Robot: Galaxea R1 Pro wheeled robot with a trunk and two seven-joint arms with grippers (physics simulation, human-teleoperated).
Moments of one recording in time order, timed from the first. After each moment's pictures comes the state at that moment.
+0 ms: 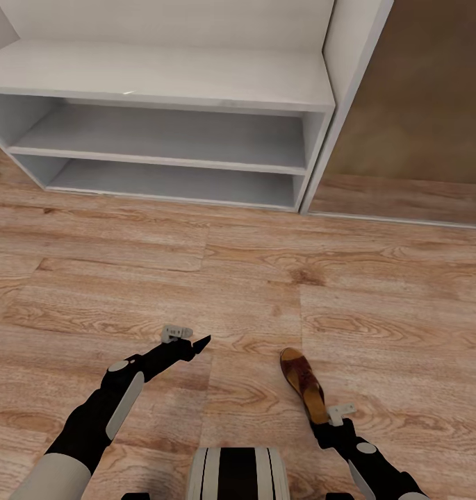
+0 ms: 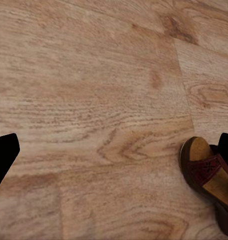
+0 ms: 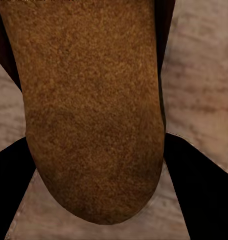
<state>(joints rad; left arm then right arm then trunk) -0.53 0.09 -0.16 -1.07 0.32 0.28 -0.45 -0.51 -0.08 0.03 -0.35 0.08 -0.08 0.13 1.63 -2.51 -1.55</state>
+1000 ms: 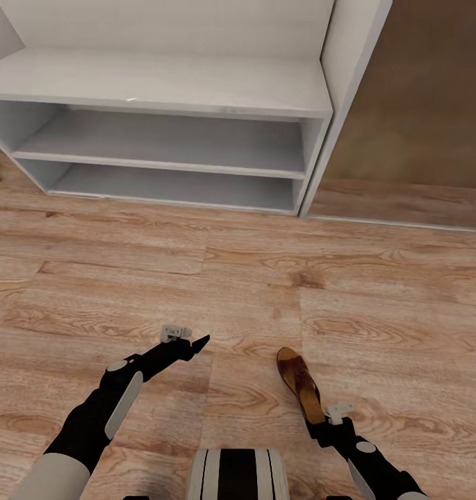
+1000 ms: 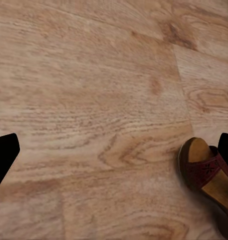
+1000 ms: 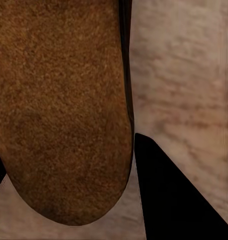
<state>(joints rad) -0.53 0.09 -0.16 -1.07 0.32 0.28 -0.45 -0.51 -0.07 0.02 -0.36 0.09 -0.08 0.13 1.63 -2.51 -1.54</state>
